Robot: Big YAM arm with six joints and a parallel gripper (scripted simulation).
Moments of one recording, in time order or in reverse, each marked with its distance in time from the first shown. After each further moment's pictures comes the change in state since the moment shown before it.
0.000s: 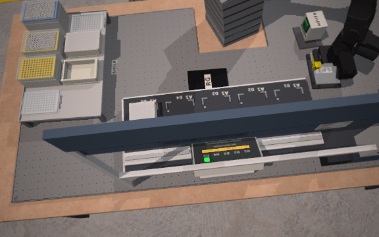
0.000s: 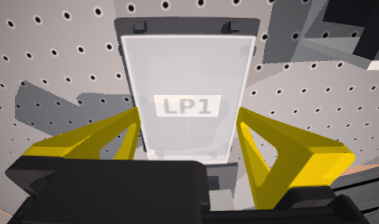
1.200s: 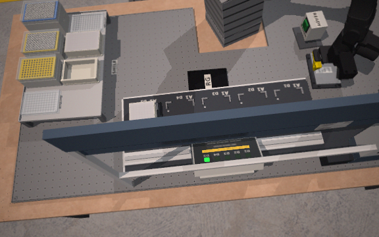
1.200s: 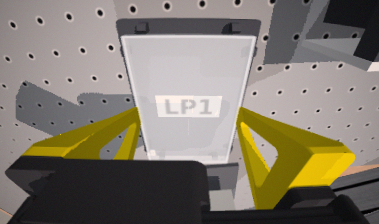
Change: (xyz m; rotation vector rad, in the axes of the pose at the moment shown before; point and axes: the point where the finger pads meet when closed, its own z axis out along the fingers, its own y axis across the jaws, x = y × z) arm -0.001 0.001 0.000 -0.001 -0.001 0.000
